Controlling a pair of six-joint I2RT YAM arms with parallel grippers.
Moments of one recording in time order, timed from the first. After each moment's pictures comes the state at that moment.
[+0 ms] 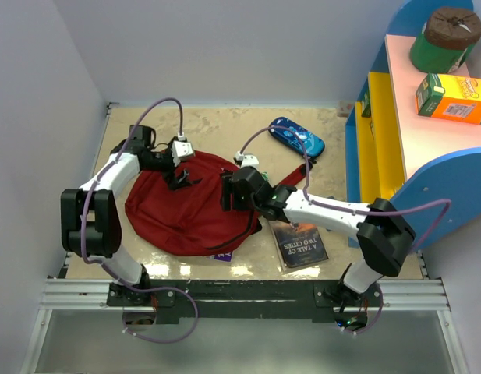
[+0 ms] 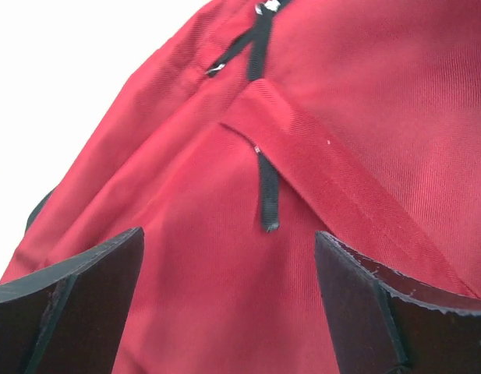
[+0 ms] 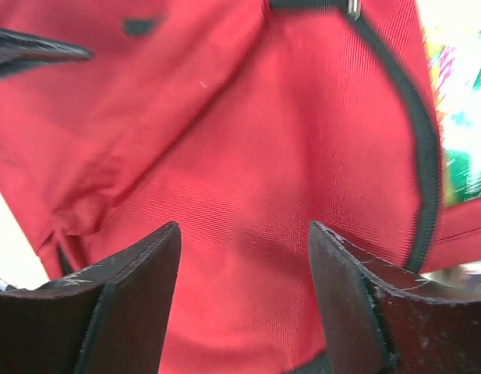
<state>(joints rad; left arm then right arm) -0.01 1.64 1.14 -0.55 0.84 1.04 0.95 1.59 1.11 -0.23 0.26 0.68</state>
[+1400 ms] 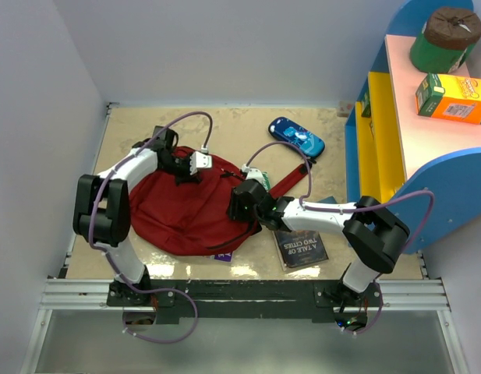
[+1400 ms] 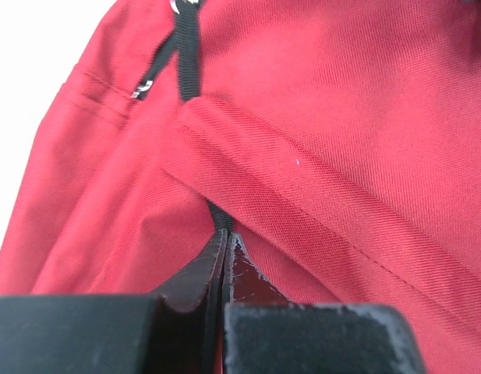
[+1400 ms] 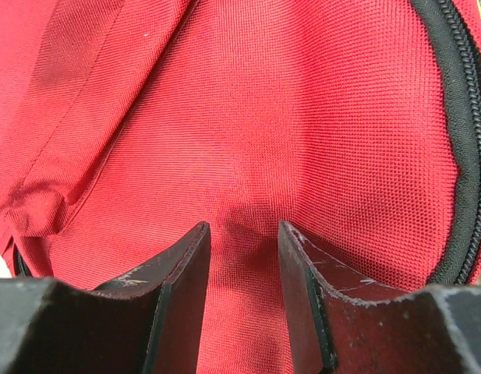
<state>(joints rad) -0.17 1.78 1.22 -0.65 0.73 1.23 0.95 1.65 0.92 -0.01 0.21 0.80</state>
